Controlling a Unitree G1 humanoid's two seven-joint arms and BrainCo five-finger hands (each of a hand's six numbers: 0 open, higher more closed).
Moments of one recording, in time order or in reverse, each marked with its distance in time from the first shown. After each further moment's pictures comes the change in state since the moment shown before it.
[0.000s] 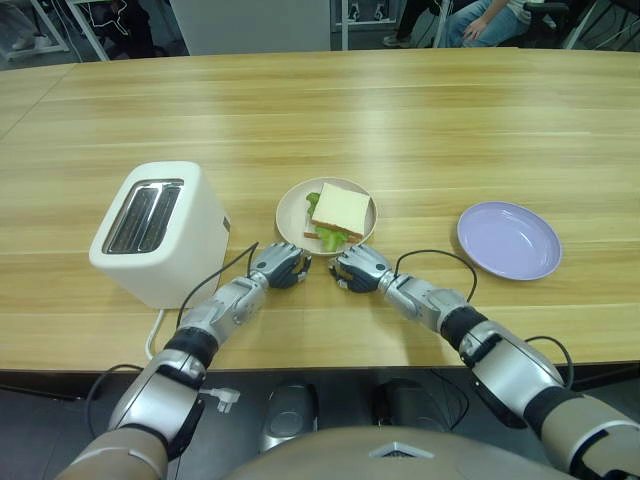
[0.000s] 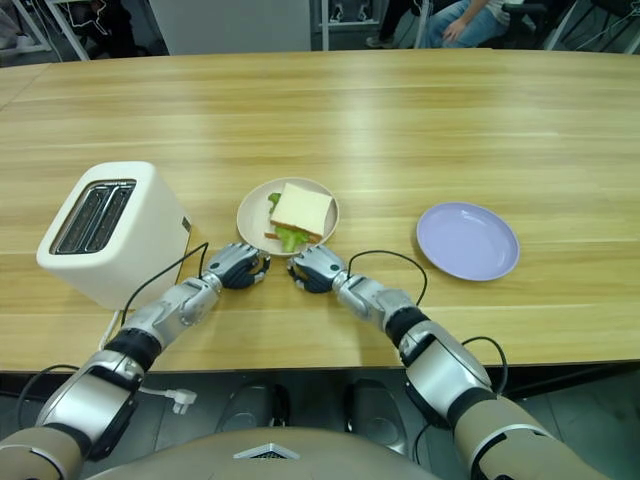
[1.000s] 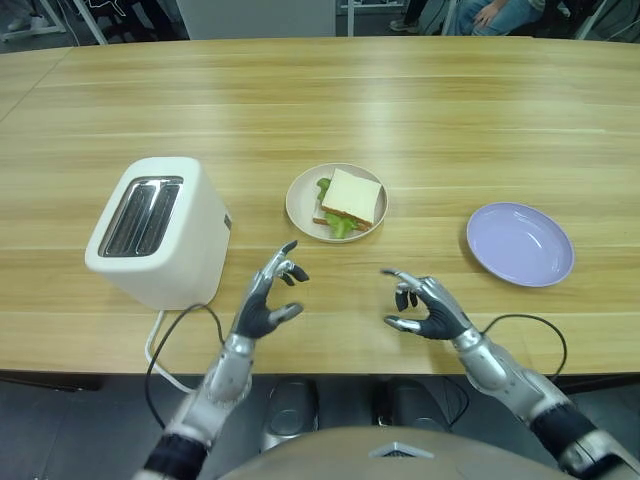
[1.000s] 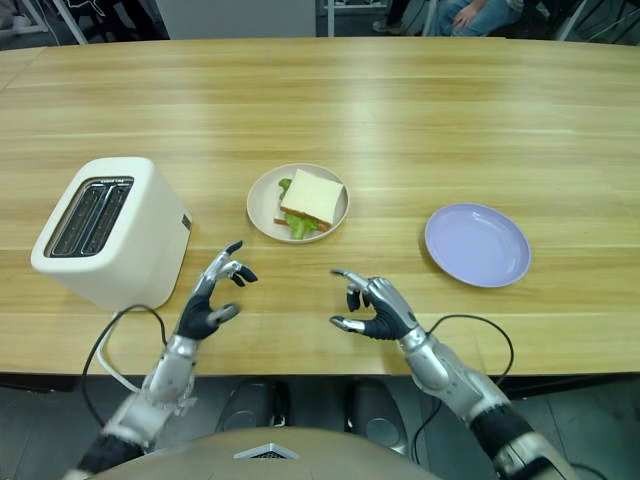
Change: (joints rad) left arm 0.807 -0.039 0.139 -0.851 -0.658 -0.357 0.004; right arm 0.853 -0.445 -0.280 -1.020 0.737 -0.330 0.159
